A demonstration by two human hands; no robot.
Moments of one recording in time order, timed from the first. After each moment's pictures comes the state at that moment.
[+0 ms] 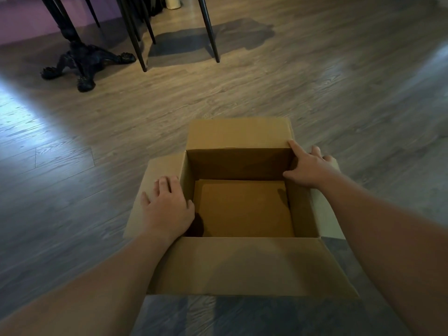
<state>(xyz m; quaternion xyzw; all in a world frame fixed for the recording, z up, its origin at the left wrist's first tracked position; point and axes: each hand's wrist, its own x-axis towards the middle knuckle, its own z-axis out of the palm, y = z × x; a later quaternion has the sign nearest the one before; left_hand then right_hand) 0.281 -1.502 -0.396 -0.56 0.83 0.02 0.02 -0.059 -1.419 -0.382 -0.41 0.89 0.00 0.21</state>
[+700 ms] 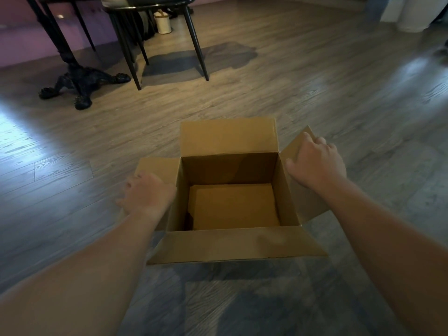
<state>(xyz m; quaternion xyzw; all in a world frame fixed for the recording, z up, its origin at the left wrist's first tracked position) 0.285 -1.520 -0.347 -0.72 0.68 0.11 -0.04 -0.019 -1.354 -0.303 -0.41 0.91 -0.12 0.00</state>
